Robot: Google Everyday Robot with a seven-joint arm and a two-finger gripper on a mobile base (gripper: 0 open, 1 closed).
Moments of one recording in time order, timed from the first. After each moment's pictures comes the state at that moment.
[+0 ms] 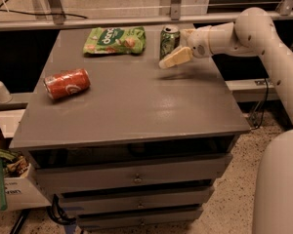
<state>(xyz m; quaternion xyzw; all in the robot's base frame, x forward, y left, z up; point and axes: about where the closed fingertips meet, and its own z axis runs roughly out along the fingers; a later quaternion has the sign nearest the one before) 0.783 -0.104 0.860 -0.47 0.69 0.23 0.50</state>
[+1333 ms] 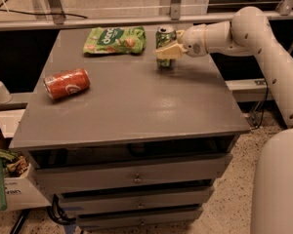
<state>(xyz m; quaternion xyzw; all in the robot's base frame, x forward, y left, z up) 0.767 -0.073 0.876 -0.48 0.66 0.29 0.50</state>
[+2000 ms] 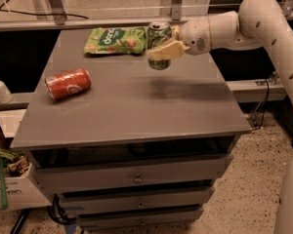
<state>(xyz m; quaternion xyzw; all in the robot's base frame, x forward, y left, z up) 0.675 -0.039 0.926 -0.54 0.60 0.37 0.46</state>
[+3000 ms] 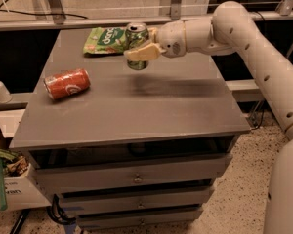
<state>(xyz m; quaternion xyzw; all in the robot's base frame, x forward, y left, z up) 0.685 0.018 0.919 -0.54 0.57 0.39 0.49</state>
